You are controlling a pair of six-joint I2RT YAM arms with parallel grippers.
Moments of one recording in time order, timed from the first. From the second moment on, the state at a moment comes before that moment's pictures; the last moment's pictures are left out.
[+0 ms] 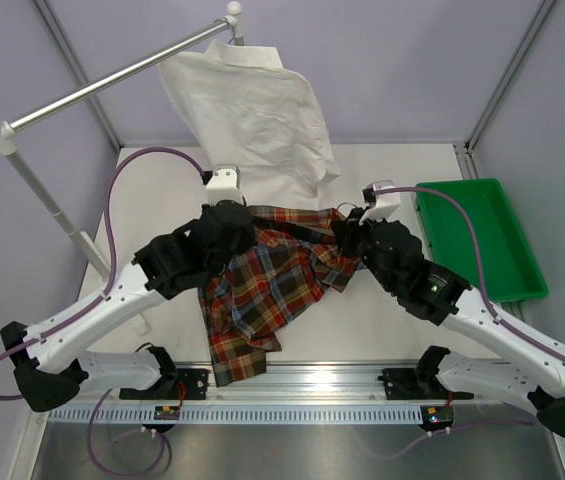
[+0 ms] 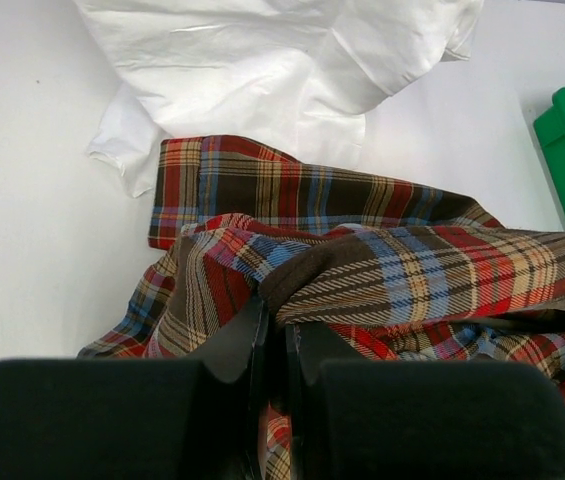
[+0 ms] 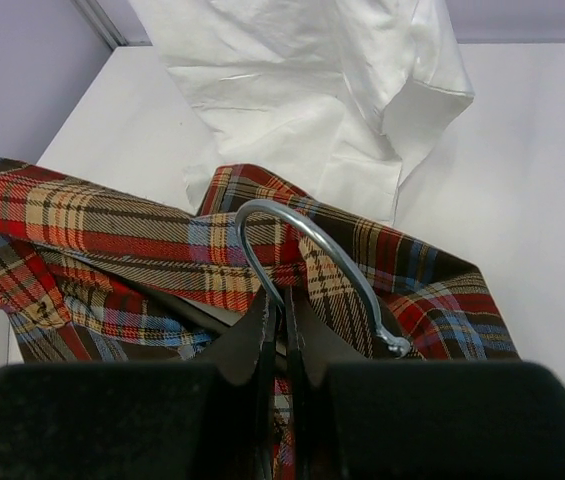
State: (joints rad) left arm -0.95 1.15 1.28 -0.69 -0.68 -0.60; right arm 0.88 0.96 0.92 -0.18 0.46 0.38
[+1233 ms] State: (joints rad) left arm -0.84 1.11 1.29 -0.60 -0.39 -0.40; right arm 0.88 0.80 0.78 -0.14 0.33 0.23
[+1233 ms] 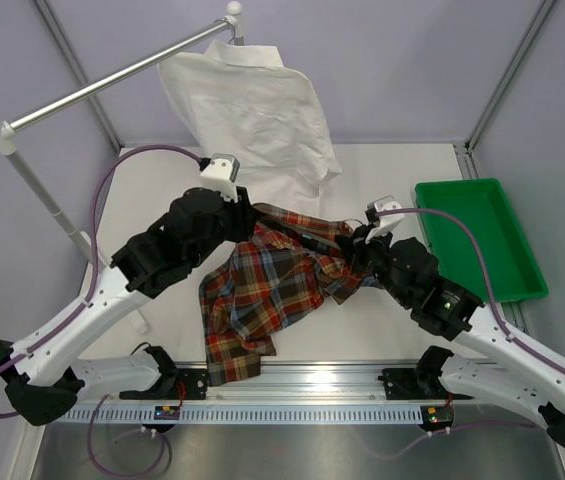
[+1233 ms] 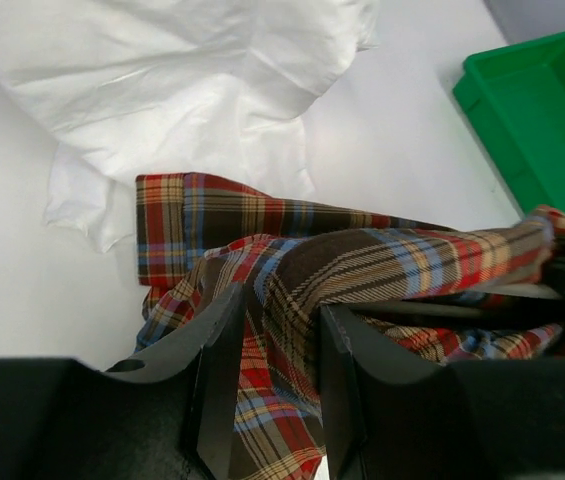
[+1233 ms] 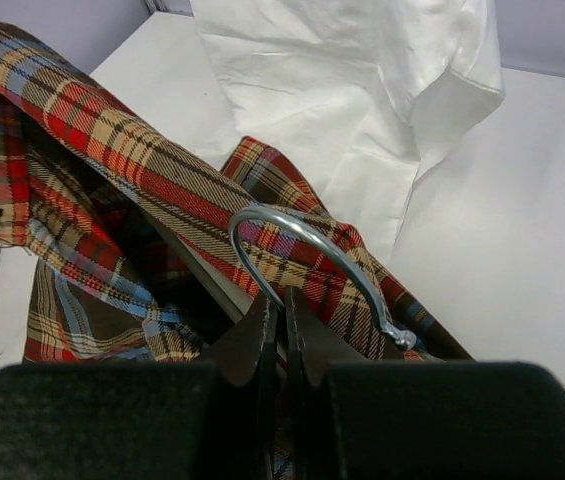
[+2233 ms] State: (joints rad) left arm -0.83 1.11 1.18 -0.50 -0.33 -0.35; right arm 0.87 0.71 0.80 -0.23 0.28 0.22
